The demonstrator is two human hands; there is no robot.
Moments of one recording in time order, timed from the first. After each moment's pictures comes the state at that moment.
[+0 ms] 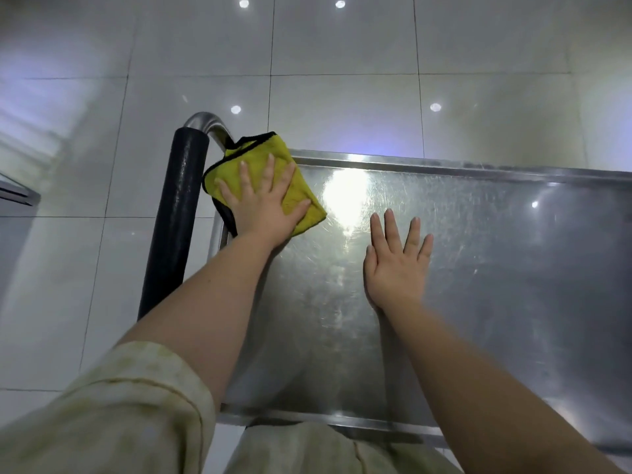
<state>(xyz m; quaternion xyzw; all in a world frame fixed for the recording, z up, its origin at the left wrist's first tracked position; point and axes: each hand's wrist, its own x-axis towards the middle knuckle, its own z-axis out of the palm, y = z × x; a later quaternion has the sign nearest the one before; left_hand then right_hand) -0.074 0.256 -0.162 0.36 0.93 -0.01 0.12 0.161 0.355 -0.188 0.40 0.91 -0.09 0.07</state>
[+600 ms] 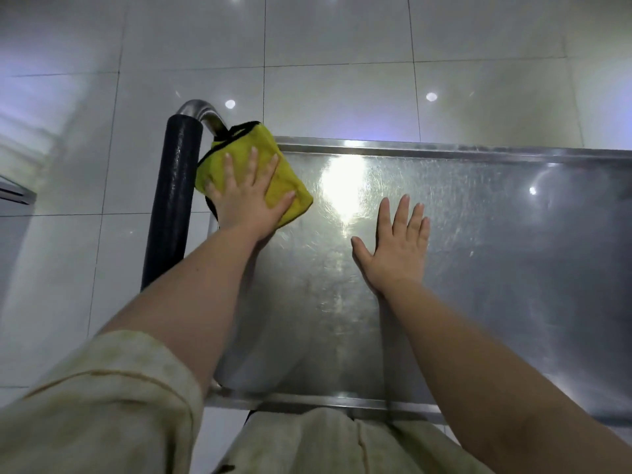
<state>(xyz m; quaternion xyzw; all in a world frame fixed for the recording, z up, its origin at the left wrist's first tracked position) -0.083 0.232 -0.164 0.35 0.93 -0.01 0.13 0.161 0.354 -0.184 0.43 0.89 -0.08 0.11</state>
